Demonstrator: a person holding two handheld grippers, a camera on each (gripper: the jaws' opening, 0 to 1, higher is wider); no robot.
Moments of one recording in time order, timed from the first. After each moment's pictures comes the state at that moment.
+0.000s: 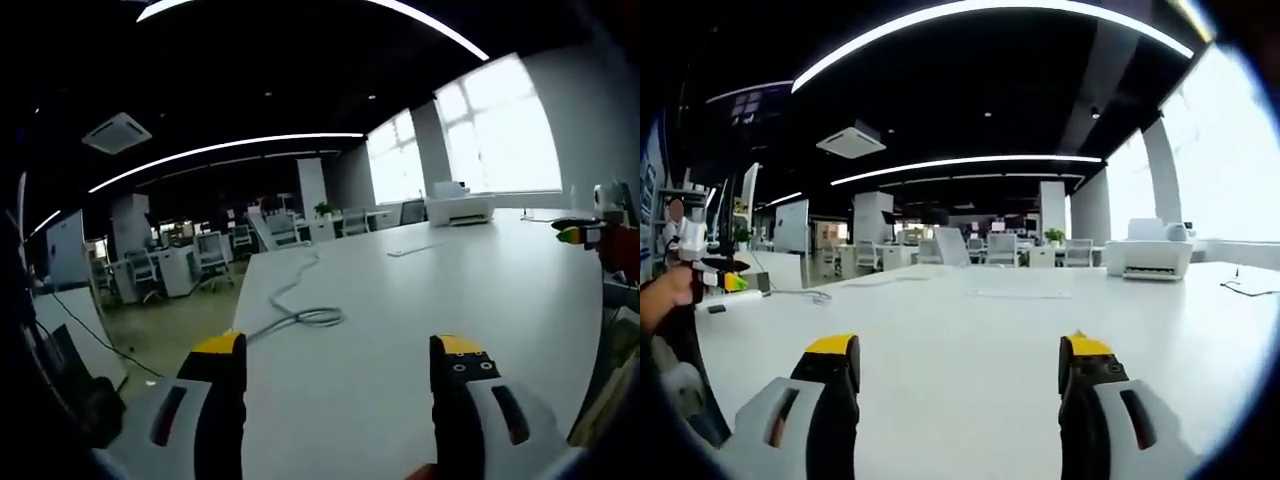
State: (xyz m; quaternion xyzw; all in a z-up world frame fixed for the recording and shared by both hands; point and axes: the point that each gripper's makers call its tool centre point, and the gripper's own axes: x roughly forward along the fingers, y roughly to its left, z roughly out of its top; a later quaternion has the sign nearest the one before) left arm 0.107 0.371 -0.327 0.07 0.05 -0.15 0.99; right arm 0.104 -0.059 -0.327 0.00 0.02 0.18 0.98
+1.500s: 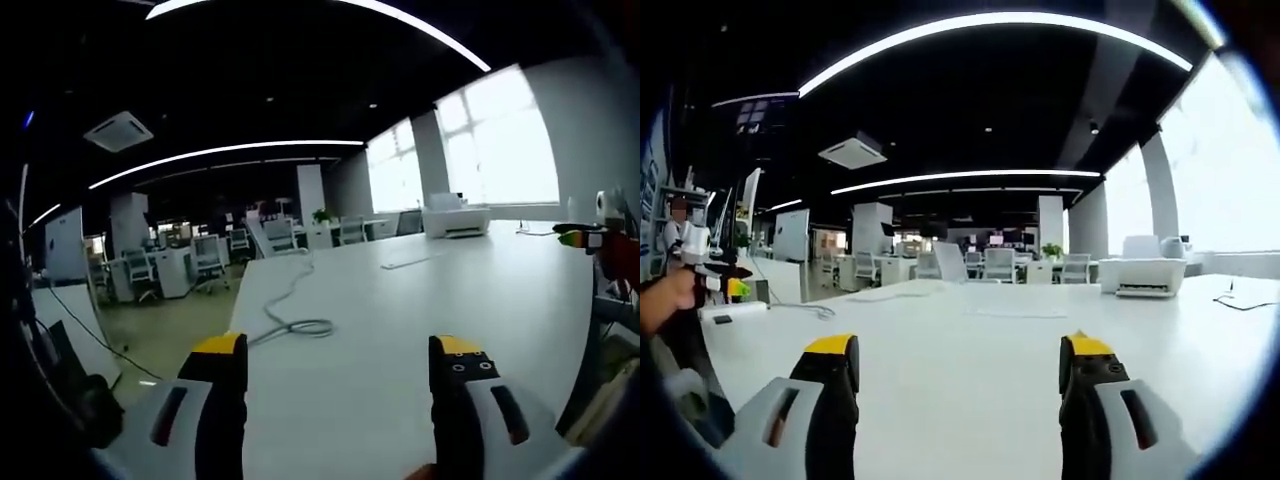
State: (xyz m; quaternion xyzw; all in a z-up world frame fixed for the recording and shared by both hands) left arm 0.092 0.363 -0.307 0.05 0.04 -0.15 0.99; right arm 0.077 -0.065 -0.292 0.00 -0.01 0.17 0.99
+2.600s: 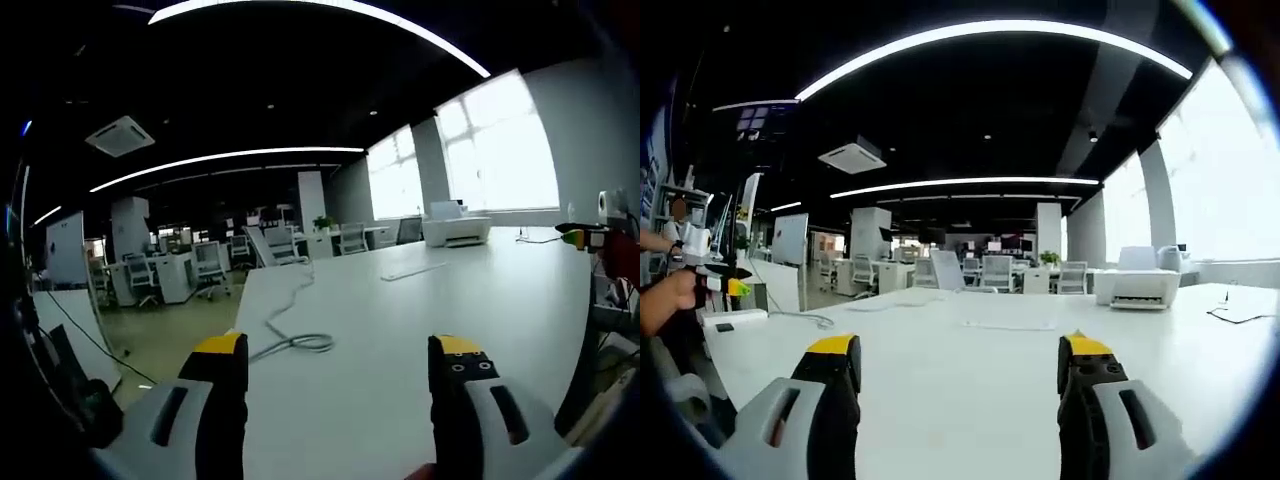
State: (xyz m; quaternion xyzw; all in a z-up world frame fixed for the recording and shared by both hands) left arm 0.087 0.360 -0.281 0.05 0.03 -0.15 0.99; right arm 0.068 -0.077 -0.264 -0.01 -0.03 0.17 0.99
